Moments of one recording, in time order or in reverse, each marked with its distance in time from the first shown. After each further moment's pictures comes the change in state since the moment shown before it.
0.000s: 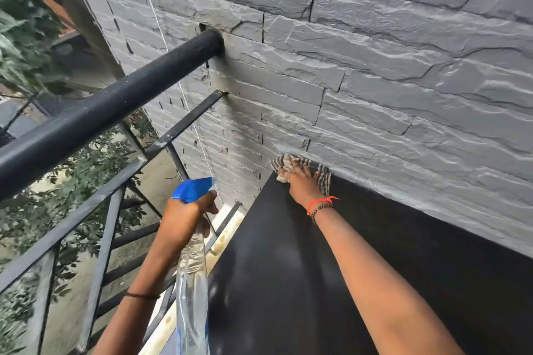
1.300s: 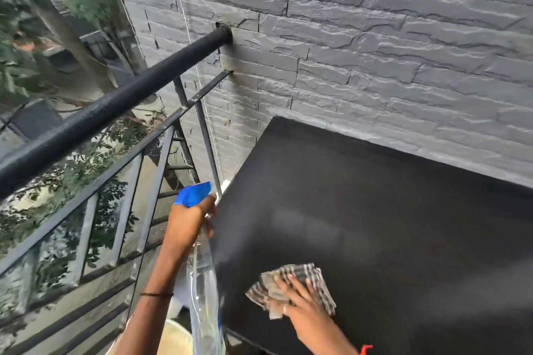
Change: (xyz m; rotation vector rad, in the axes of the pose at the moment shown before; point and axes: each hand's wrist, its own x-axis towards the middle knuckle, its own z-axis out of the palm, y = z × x) left_hand -0.254 -0.045 -0.103 -0.047 -0.021 0.041; right_hand -0.488 -0.060 0.201 -0.237 0.085 -0.392
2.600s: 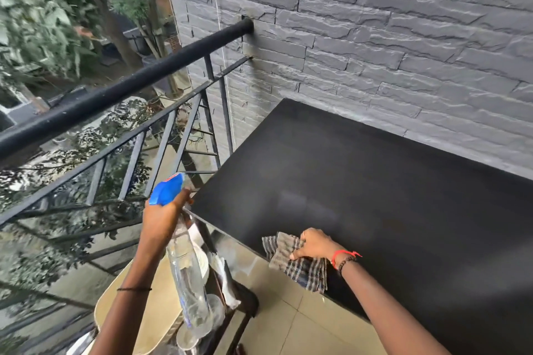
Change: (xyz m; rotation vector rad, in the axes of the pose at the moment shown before) left_hand -0.183 -0.042 -0.061 -0.101 0.260 0.105; right_hand -0.059 0.008 -0.085 0.407 -0.400 0.476
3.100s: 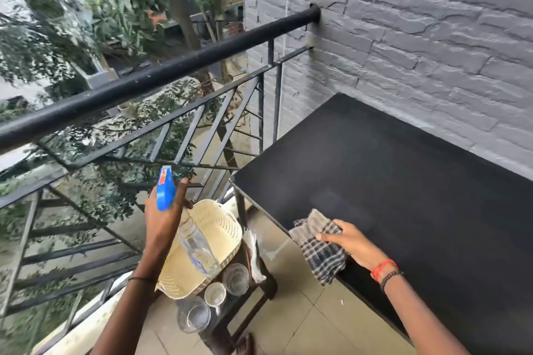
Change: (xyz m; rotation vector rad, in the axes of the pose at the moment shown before) left_hand -0.045 -0.042 -0.086 0.129 0.279 0.074; right_hand -0.016 -0.004 0.016 0.849 -0.109 -0.078
